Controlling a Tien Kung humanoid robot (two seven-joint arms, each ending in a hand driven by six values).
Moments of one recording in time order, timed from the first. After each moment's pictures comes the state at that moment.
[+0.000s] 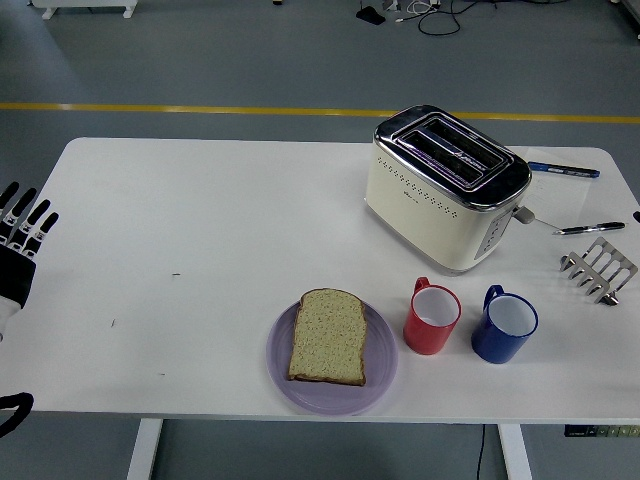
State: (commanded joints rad) left arm 0.00 0.04 -1.86 -1.39 0.74 -0.15 0.01; right arm 0.07 -0.20 1.83 1.27 -0.67 0.24 -0.04
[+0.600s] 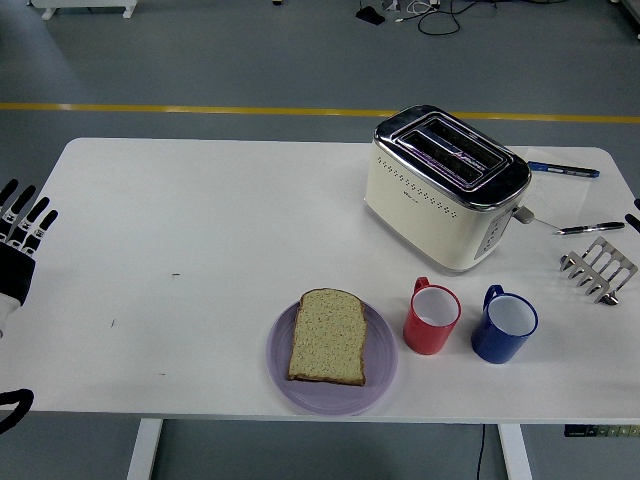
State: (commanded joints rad) left arm -0.01 0.05 -1.85 -1.39 0.73 -0.13 0.01; right arm 0.07 -0.20 1.84 1.25 -0.69 0.28 -0.06
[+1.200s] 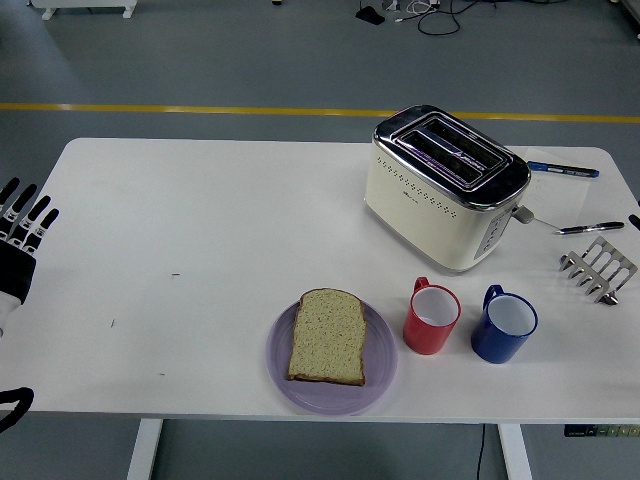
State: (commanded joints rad) left arm -0.02 0.05 -1.85 -1.39 0.73 -0.14 0.02; right arm 0.08 -0.20 1.83 1.24 -0.67 0.26 -0.05
